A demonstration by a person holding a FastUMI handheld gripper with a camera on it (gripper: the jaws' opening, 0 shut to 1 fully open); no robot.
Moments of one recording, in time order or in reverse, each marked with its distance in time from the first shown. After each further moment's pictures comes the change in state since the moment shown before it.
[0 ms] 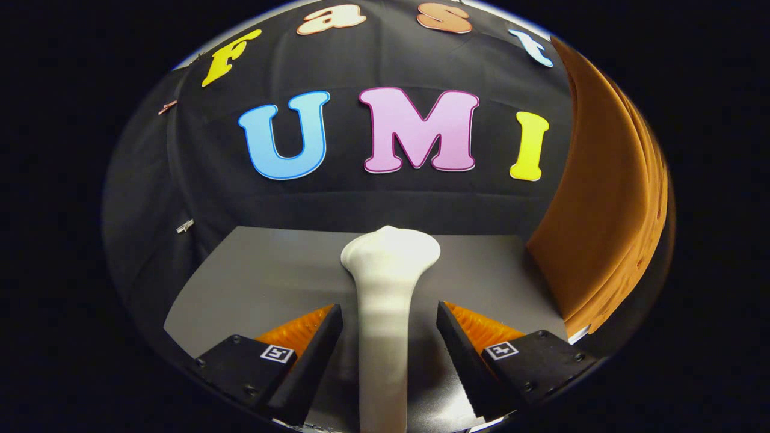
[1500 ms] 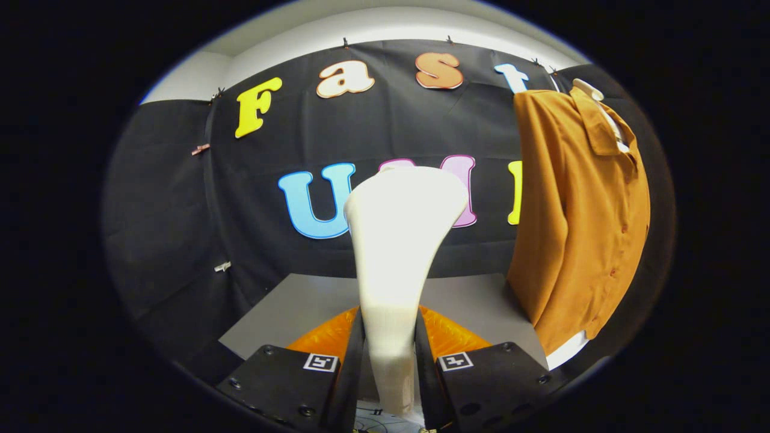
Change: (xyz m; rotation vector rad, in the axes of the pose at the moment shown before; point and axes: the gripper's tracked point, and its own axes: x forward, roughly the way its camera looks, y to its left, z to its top) arm -0.159 0.016 0.050 0.066 -0.345 0.095
